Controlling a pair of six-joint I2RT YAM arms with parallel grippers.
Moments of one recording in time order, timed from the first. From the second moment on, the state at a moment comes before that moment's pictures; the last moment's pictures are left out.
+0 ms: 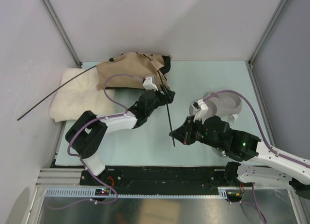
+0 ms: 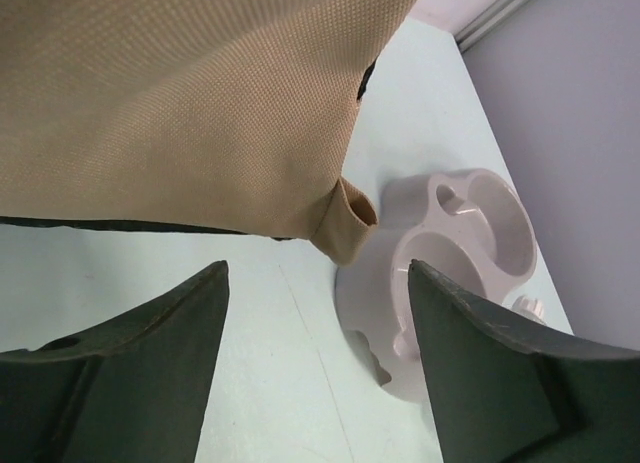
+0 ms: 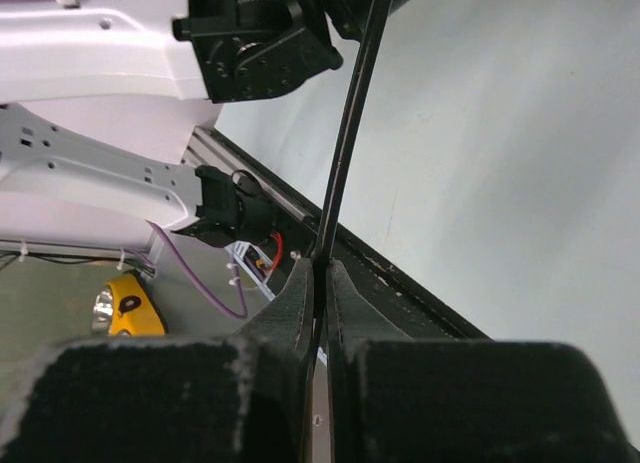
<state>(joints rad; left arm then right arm) -0.73 1.69 0.91 0.56 -0.22 -0.69 1.16 0.82 0.90 -0.44 0.17 0.83</state>
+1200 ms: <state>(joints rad) -0.74 1.74 0.94 0.57 -0.31 -0.70 1.17 0.80 0.93 -0.47 0.23 0.86</state>
